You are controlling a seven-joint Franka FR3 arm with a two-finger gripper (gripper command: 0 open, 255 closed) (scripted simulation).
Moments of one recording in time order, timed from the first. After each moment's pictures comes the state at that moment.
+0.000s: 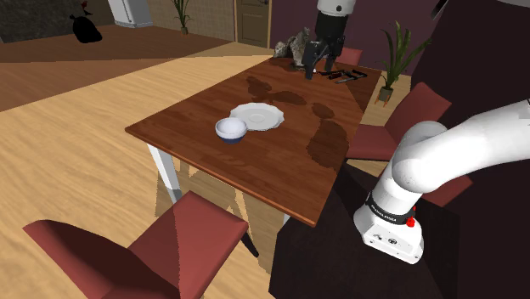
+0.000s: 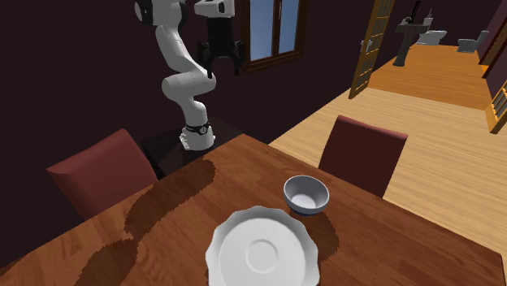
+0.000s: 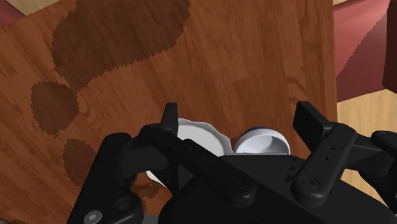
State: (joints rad) arm -0.01 -0.75 -0.02 -2.32 -0.07 1.65 0.17
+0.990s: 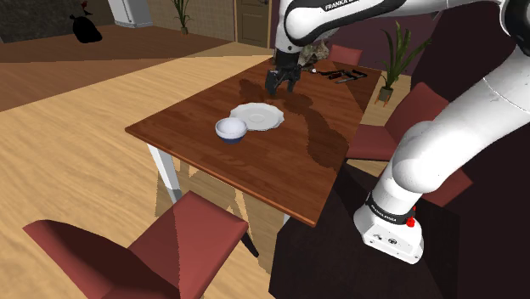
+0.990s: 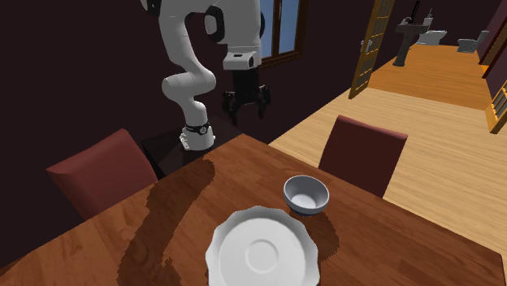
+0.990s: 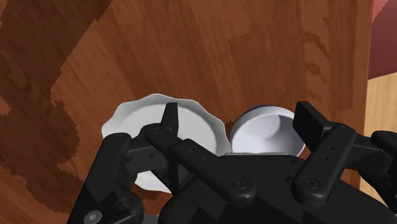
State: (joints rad) arm 0.00 -0.35 -0.06 -2.30 -0.05 2.05 0.14
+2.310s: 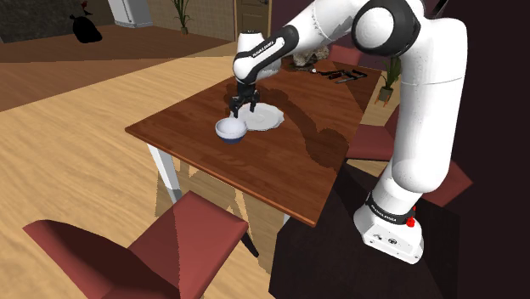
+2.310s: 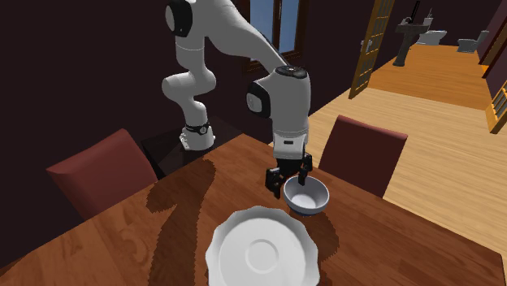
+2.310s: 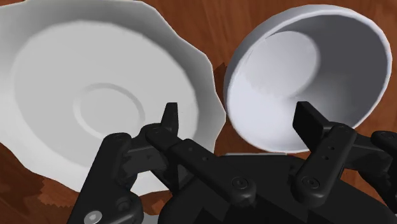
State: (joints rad) arm -0.01 0.35 -0.06 -1.87 0.05 2.33 0.07
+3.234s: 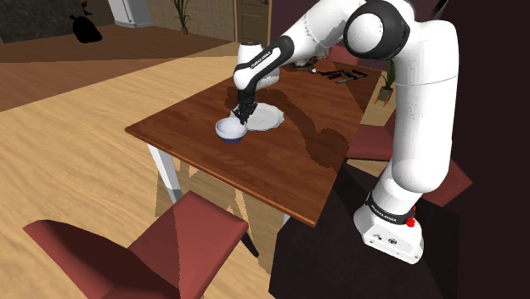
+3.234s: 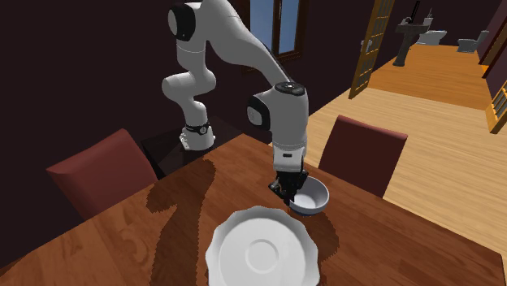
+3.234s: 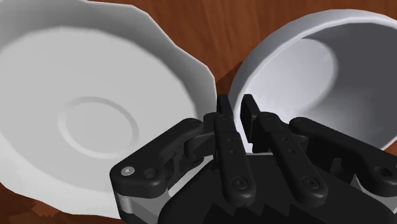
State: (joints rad) arm -0.01 0.41 -0.06 -1.89 0.06 2.41 0.06
